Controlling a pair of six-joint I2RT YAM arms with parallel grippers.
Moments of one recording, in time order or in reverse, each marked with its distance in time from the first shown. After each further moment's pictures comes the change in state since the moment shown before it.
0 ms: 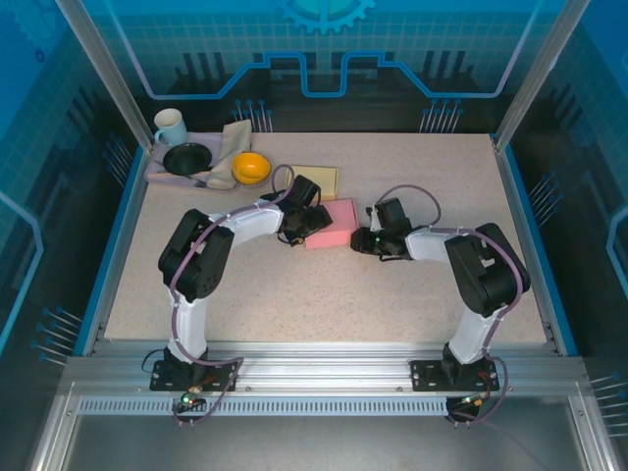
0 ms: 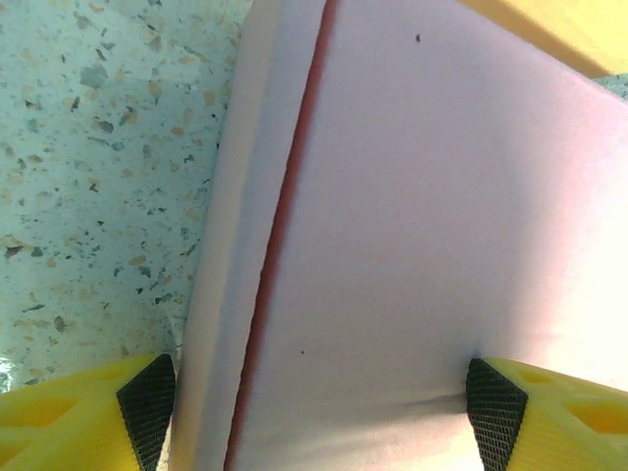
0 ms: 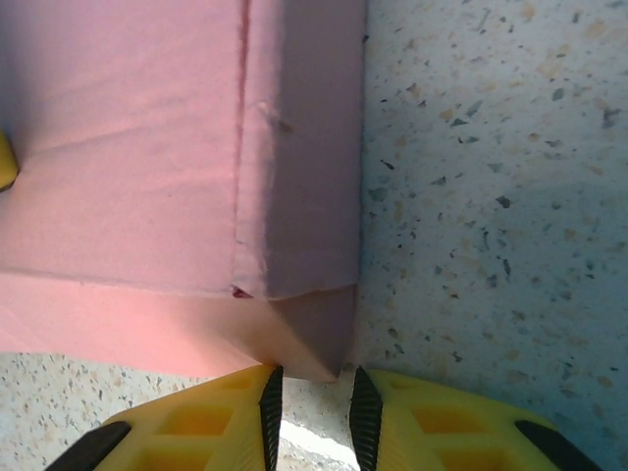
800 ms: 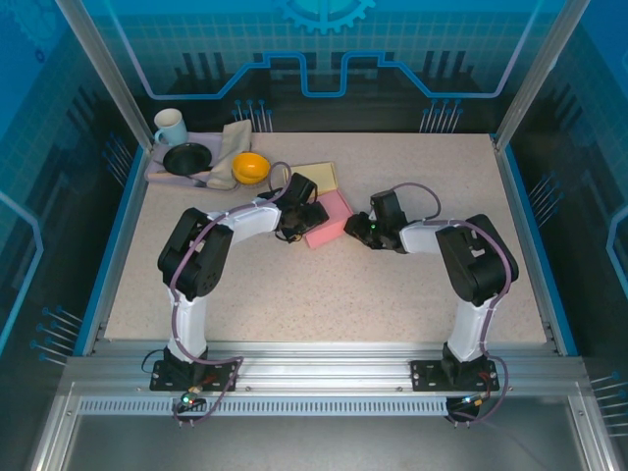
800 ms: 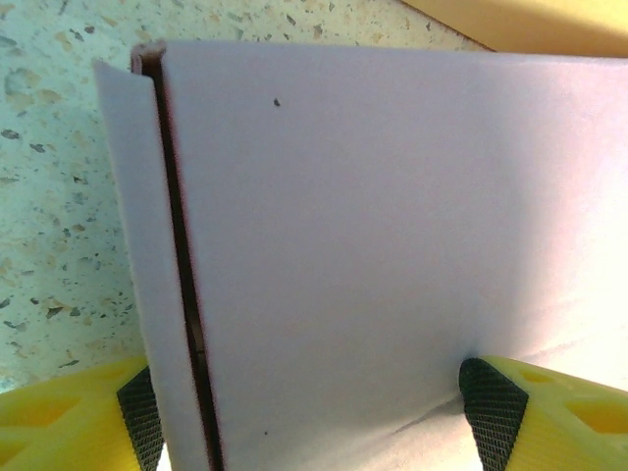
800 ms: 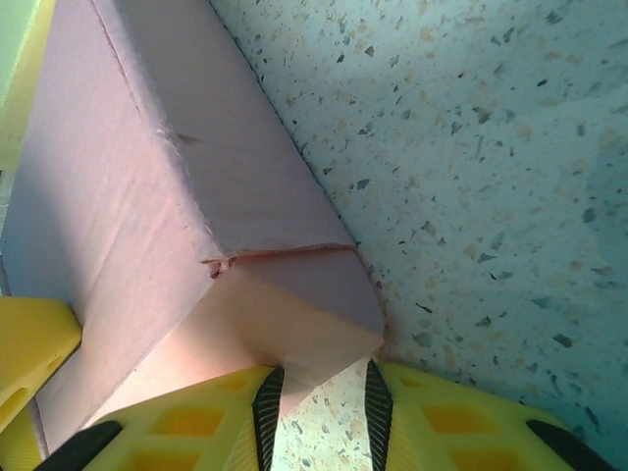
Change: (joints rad) left arm 0.021 0.006 0.002 0.021 -0.019 0.002; right arm 0.000 0.084 0.075 0.113 -0.007 0.336
